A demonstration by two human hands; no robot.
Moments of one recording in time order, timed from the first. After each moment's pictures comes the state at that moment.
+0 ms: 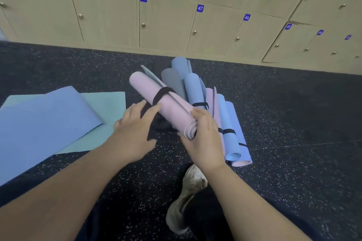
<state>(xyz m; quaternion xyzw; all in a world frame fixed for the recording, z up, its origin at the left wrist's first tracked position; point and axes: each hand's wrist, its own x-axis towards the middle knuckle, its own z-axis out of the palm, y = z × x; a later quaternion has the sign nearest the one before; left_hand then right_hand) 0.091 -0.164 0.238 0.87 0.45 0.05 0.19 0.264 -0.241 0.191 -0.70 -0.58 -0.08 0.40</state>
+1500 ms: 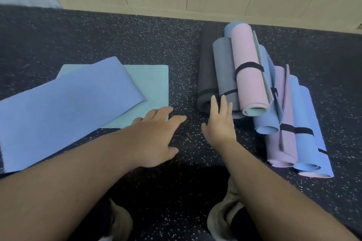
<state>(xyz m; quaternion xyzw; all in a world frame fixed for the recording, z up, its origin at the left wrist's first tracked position) 0.062 -0.099 0.196 0.87 0.42 -0.19 0.21 0.255 -0.102 0.068 -0.81 -0.56 0.14 0.08</state>
